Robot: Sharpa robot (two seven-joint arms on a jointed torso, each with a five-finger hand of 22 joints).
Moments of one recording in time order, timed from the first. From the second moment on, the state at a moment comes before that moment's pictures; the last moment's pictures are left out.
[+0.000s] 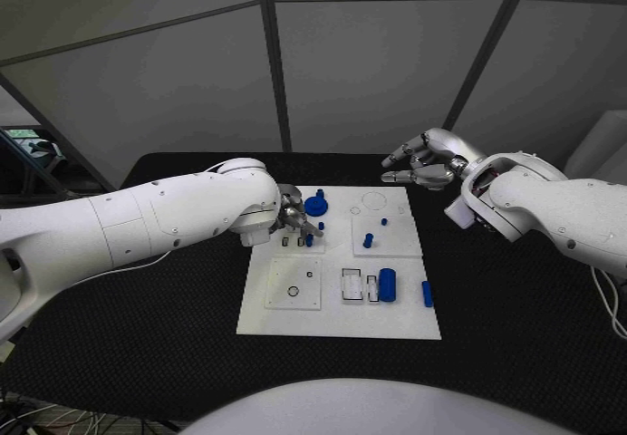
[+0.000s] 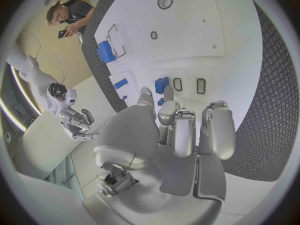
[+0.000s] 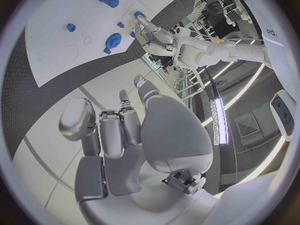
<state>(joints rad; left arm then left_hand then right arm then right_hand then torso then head) 1.24 -0.59 -0.09 1.30 -0.96 0.13 -0.60 1.23 0.10 -0.19 0.16 0.05 0.89 0.07 0.59 0.53 1.26 0.00 1.26 1.11 1.47 -0.07 1.50 1.31 0.07 1.46 0.04 1.38 1.26 1.27 -0.77 -0.06 1.40 -0.96 -0.32 0.06 1.31 -0.05 0.12 0.02 0.25 0.93 0.14 0.15 0.08 1.47 0.06 1.32 1.31 1.47 -0.02 1.45 1.31 0.08 1.37 0.08 1.31 1.03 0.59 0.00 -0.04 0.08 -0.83</state>
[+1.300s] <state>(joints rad) 1.24 -0.59 -0.08 1.30 -0.96 0.17 -0.60 1.35 0.14 0.03 0.07 0.05 0.87 0.05 0.59 0.57 1.26 -0.02 1.25 1.11 1.47 -0.08 1.50 1.31 0.07 1.47 0.02 1.38 1.26 1.27 -0.75 -0.07 1.39 -0.96 -0.30 0.06 1.30 -0.05 0.12 0.02 0.25 0.93 0.14 0.15 0.08 1.47 0.06 1.32 1.31 1.47 -0.02 1.45 1.31 0.08 1.37 0.08 1.31 1.03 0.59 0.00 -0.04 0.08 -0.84</state>
